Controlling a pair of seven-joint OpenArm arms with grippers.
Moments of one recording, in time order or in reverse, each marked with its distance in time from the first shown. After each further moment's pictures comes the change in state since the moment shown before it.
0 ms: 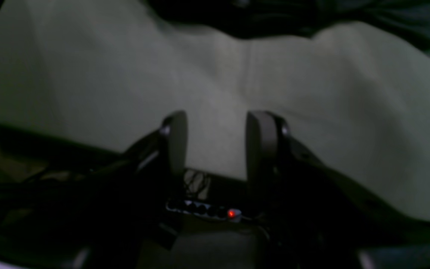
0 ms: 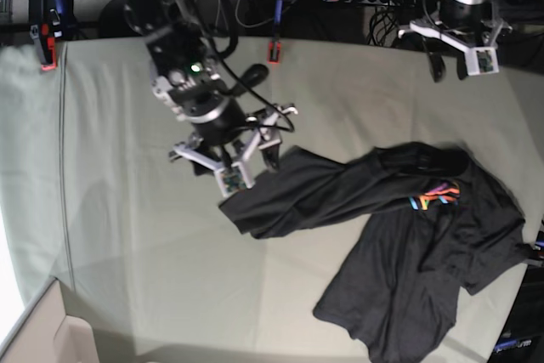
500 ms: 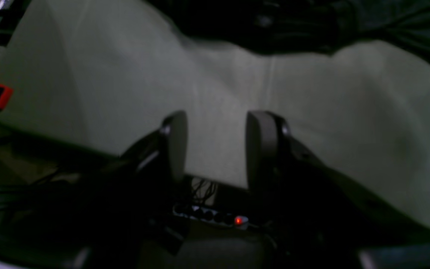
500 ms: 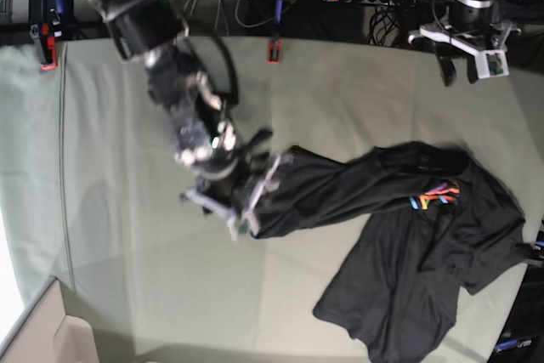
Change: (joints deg) left arm 0.2 0.1 -2.1 0.1 0.0 -0.2 -0.1; right arm 19.4 -2.3 2.3 -30.3 0.5 0.3 5.7
